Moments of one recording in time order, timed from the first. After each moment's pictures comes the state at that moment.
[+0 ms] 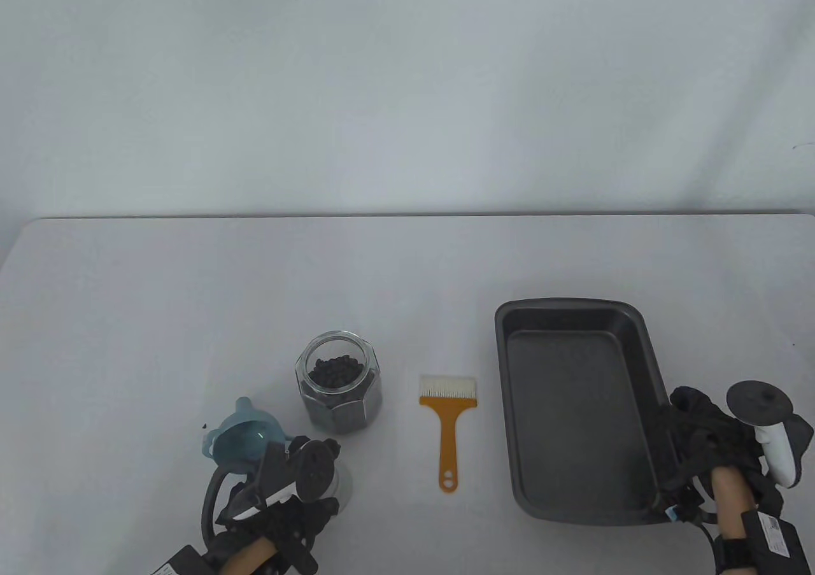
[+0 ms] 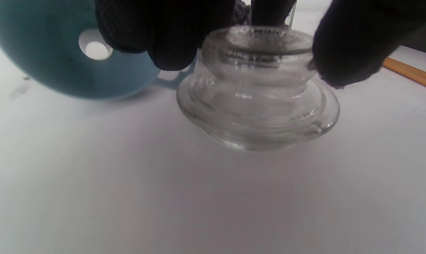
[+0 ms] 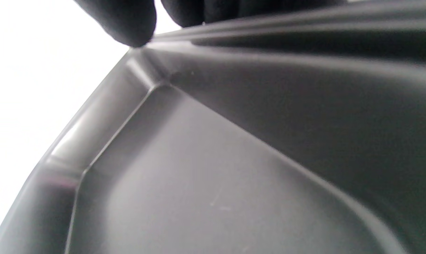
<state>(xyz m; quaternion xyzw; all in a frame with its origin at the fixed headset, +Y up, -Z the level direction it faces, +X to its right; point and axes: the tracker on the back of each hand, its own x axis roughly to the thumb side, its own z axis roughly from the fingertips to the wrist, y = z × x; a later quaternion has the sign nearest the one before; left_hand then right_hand) -0.188 -0.731 -0.254 -0.20 -0.10 -0.02 0.97 0.398 -0.737 -0.307 -0.24 0.11 0.88 0.40</state>
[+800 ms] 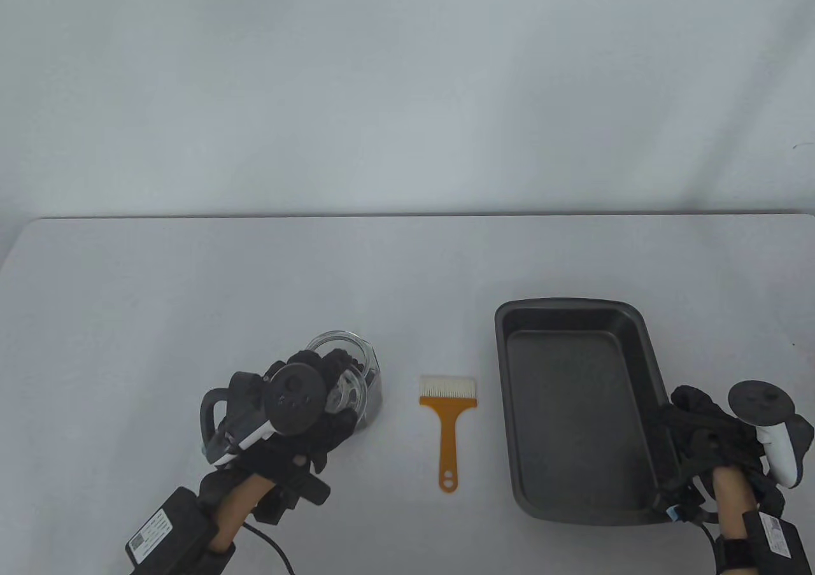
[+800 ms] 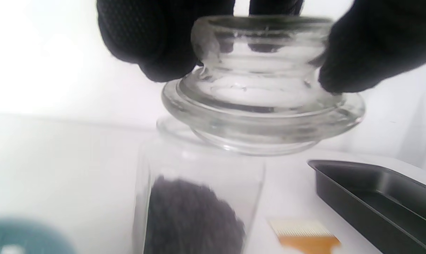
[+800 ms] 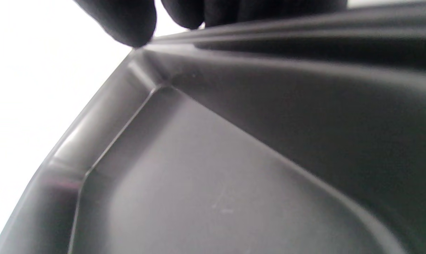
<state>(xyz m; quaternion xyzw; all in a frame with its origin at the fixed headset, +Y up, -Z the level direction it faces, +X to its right) -0.174 -0.591 -0.297 0.00 -0.10 0.07 0.99 0.399 -0.737 -0.307 -0.23 0.11 0.88 0.40</state>
